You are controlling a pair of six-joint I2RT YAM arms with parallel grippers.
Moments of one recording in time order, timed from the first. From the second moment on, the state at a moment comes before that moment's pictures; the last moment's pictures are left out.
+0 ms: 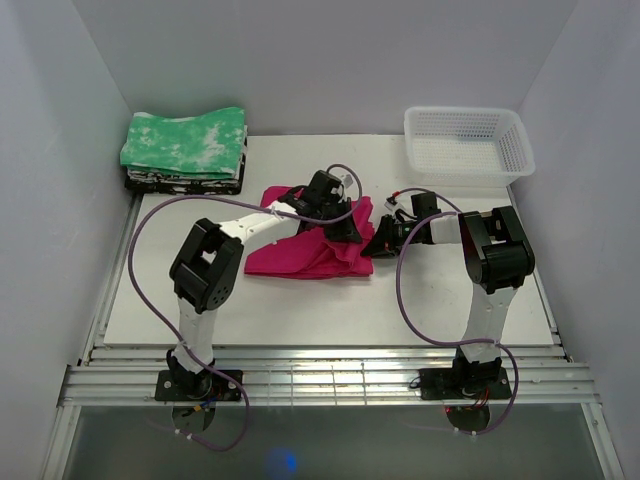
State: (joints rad) left arm -0.68 1.98 1.47 -0.28 0.36 -0.68; right arm 0.22 1.99 1.00 0.01 -0.95 0.42
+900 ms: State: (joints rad) left arm -0.71 2.09 1.53 -0.29 0.35 -0.77; right arm 0.23 1.96 0.97 0.03 -0.90 0.44
